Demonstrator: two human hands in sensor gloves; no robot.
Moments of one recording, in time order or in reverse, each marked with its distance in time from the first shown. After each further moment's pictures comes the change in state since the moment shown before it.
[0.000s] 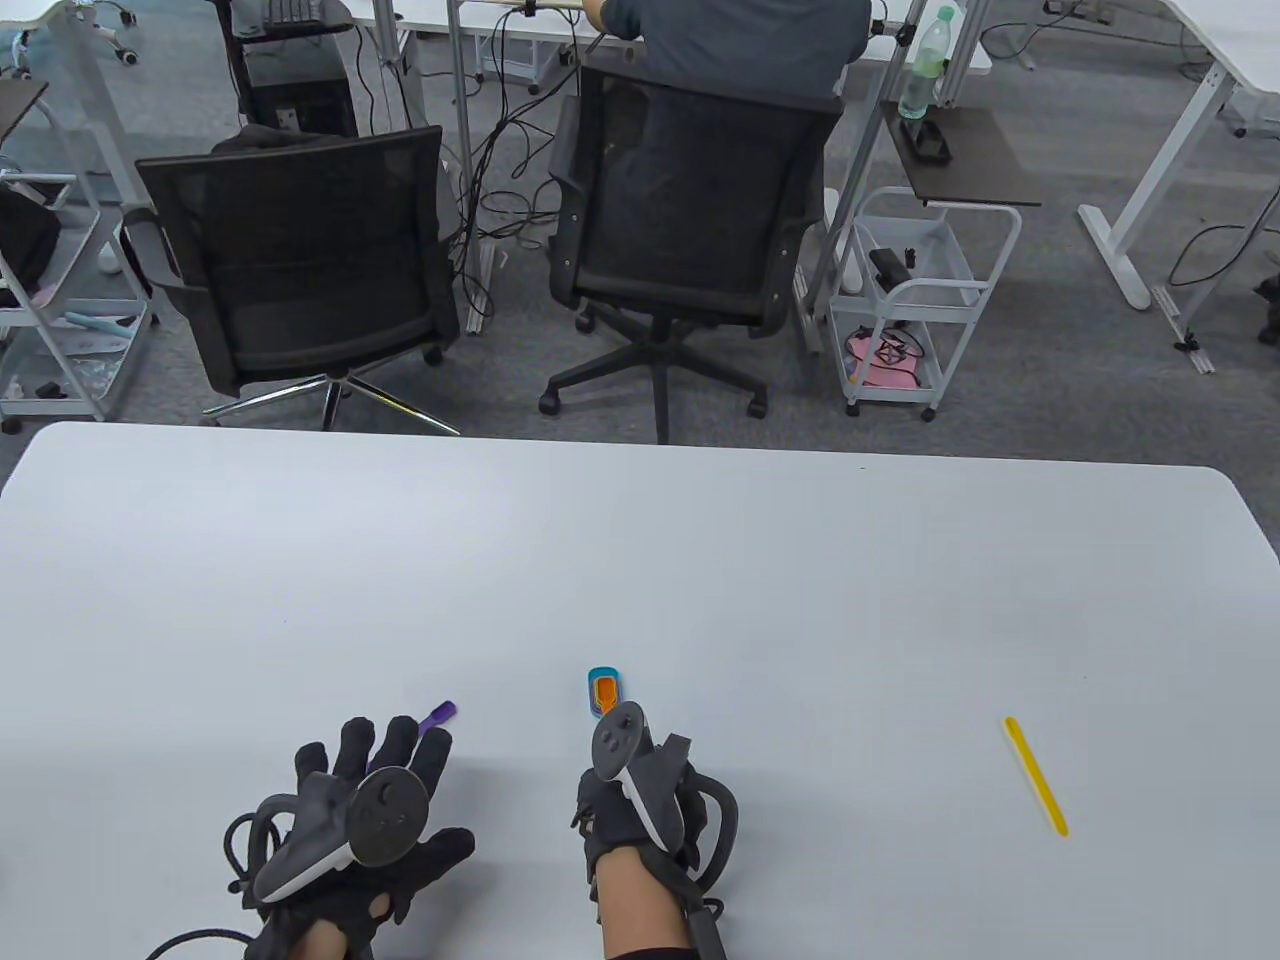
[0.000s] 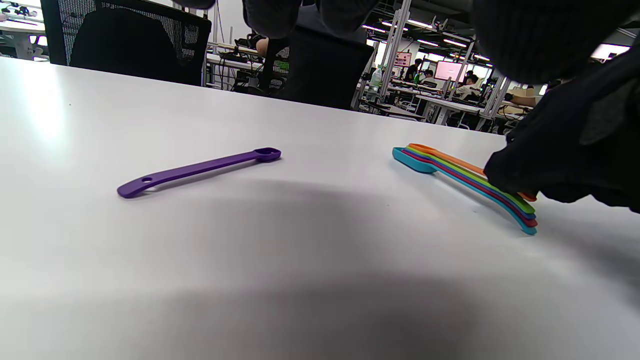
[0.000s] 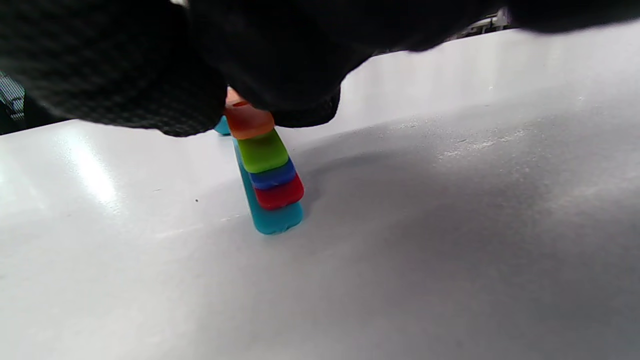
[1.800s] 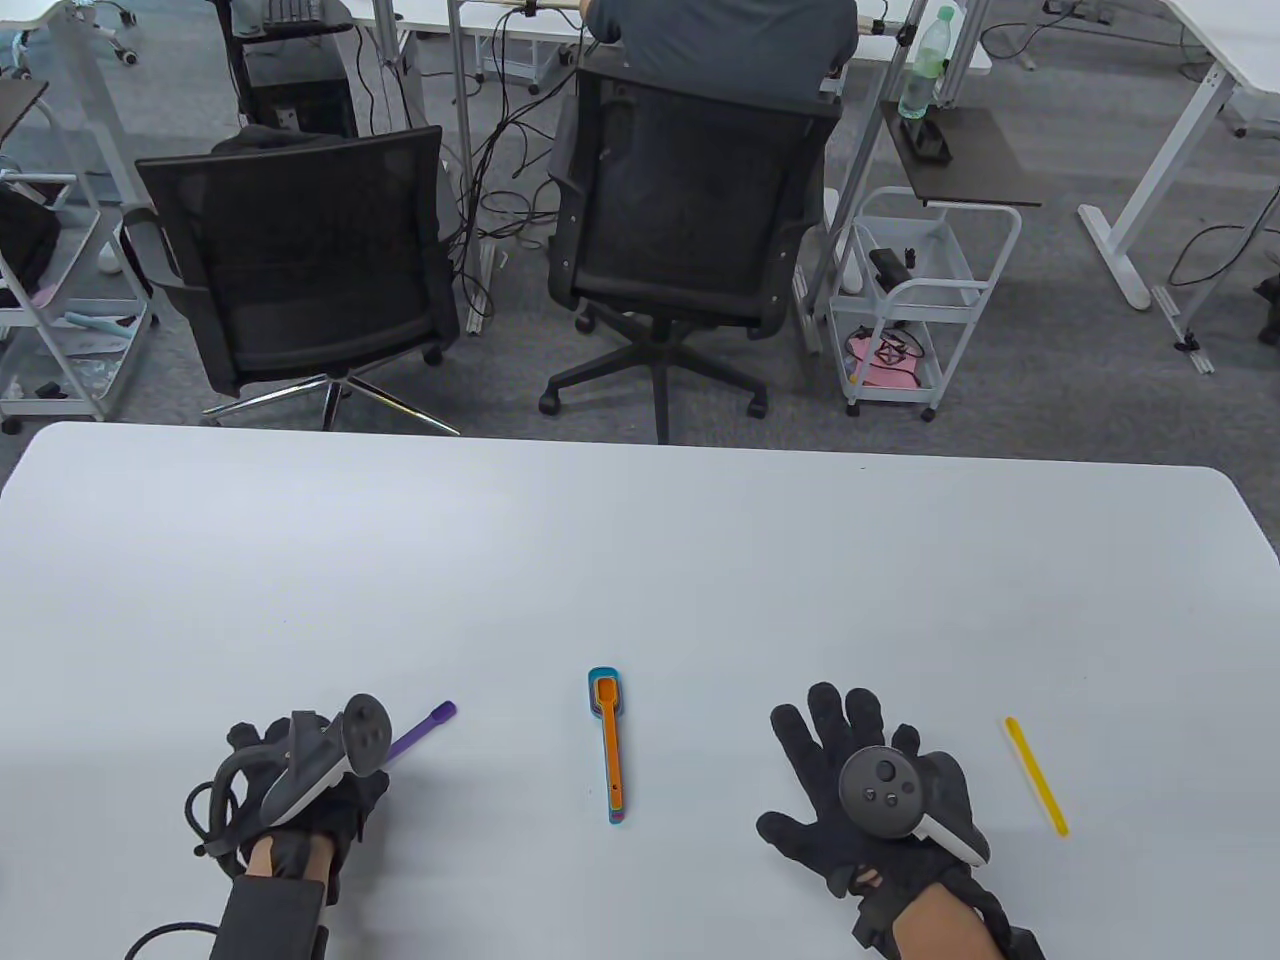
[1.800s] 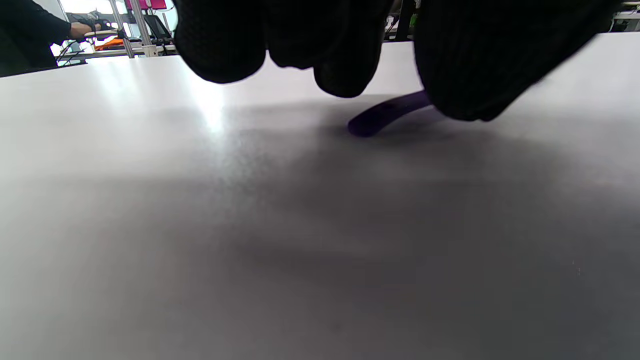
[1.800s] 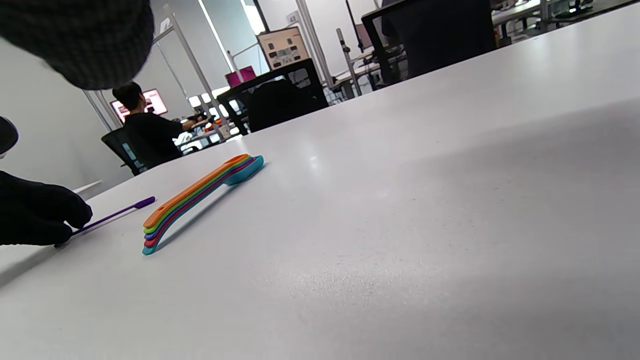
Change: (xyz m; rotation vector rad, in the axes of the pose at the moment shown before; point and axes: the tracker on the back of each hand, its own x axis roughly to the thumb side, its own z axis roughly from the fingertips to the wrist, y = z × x) left_hand -0.075 -0.033 -0.062 -0.092 0.421 -0.165; right_hand -0.188 -0.062 -0.036 0.113 -0.652 -0.122
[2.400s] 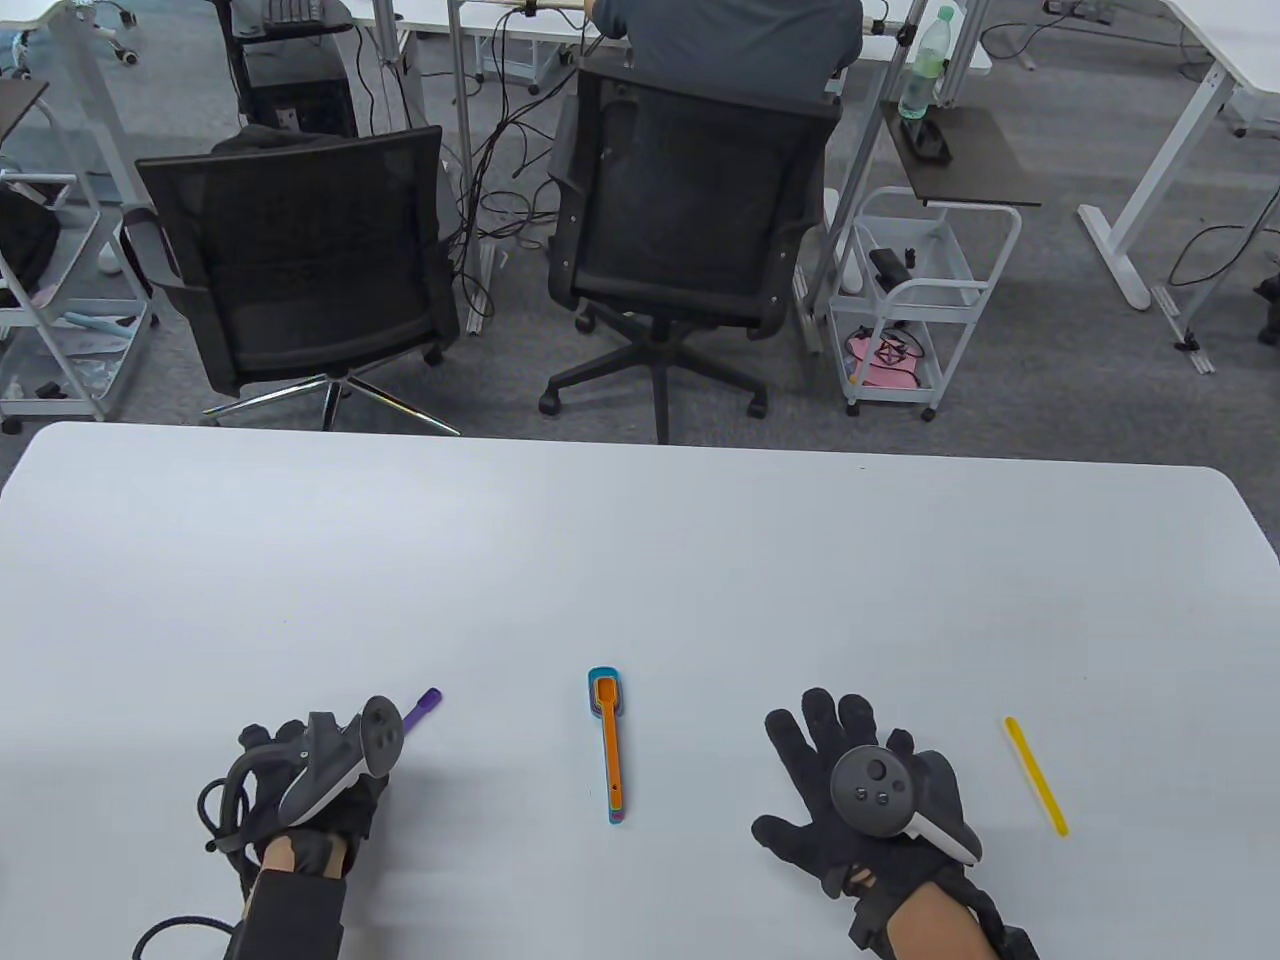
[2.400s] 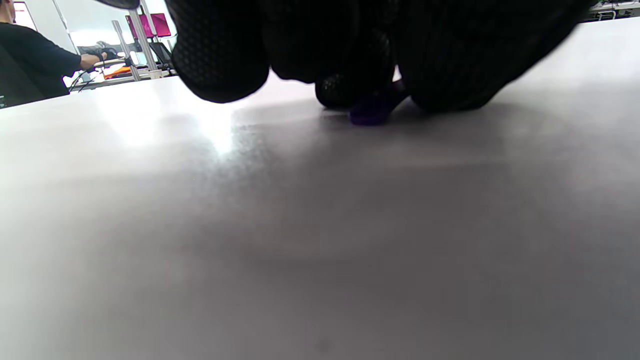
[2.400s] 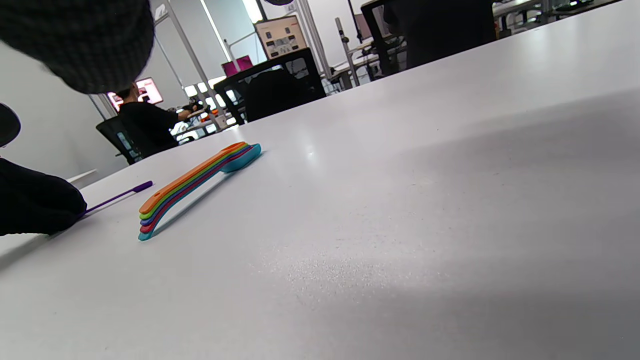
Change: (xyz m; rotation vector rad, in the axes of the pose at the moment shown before) left_hand 0.009 -0.001 0.000 0.060 0.010 -0.065; right_hand 0.002 0.006 -0.003 0.028 0.008 0.017
